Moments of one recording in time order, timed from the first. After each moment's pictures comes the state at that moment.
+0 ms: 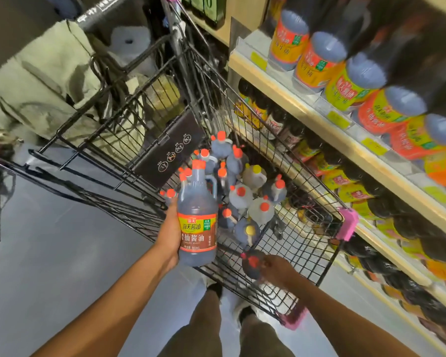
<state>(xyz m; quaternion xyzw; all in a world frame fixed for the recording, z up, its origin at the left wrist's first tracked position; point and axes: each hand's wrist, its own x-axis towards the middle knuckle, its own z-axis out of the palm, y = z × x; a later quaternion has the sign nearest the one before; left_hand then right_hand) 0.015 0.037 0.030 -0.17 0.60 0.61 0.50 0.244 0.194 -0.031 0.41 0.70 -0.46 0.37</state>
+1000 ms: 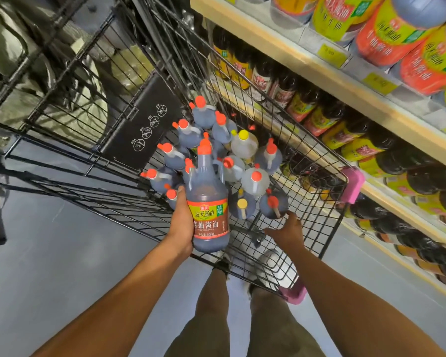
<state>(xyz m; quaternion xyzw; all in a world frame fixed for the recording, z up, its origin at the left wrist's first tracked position) 0.072 0.076 -0.013 -0.20 0.62 0.57 0.51 0.282 0.212 -0.132 0.65 0.61 -0.44 0.13</state>
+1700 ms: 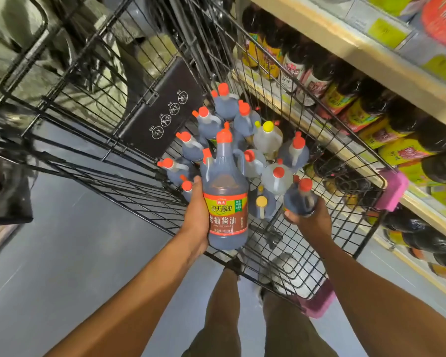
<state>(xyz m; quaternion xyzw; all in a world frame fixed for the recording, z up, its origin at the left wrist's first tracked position) 0.073 0.073 -0.026 -0.20 0.63 0.58 0.49 0.273 0.243 -0.151 0.59 0.63 -0.51 -0.02</state>
